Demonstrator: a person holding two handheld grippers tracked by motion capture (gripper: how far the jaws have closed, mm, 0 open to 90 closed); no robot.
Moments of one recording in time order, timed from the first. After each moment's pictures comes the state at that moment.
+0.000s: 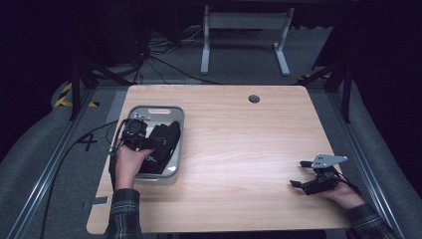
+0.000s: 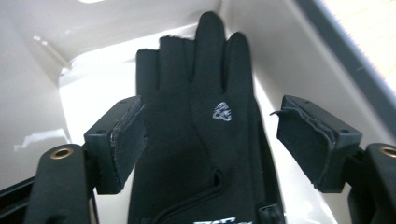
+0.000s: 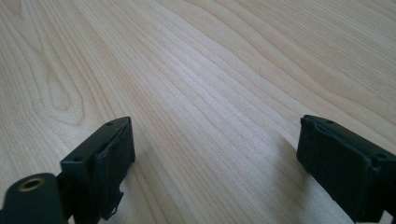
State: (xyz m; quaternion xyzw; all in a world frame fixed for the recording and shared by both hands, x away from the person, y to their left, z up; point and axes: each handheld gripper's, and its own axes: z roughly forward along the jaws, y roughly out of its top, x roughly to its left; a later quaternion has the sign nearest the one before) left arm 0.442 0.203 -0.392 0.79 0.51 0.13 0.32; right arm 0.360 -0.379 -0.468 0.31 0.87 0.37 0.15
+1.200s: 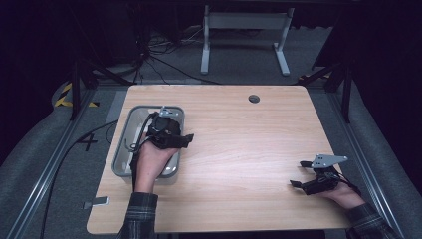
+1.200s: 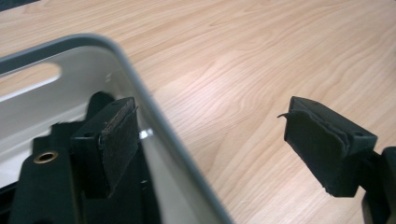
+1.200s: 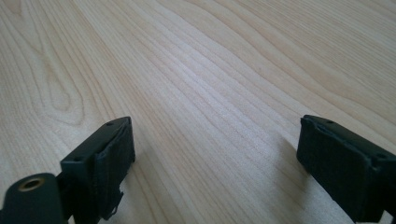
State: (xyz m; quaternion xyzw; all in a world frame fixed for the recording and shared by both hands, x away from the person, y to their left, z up) left arm 0.420 0.121 -0.348 0.81 0.42 0.13 0.38; right arm 0.360 -0.379 -0.468 0.31 0.87 0.37 0.15
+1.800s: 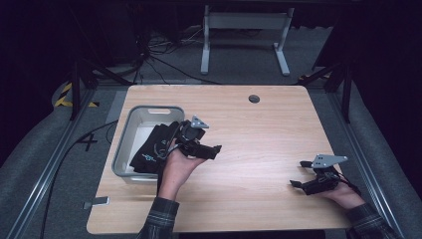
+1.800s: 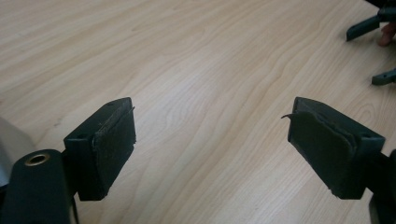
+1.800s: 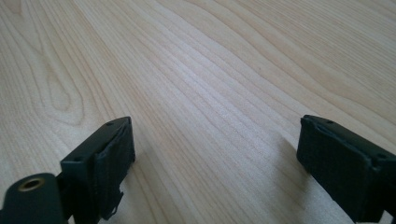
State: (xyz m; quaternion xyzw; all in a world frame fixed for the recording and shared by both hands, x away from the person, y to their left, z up) left arm 0.405 0.050 -0.368 0.84 0.36 0.10 0.39; right arm 0.359 -0.379 -0.468 0.31 0.87 0.37 0.15
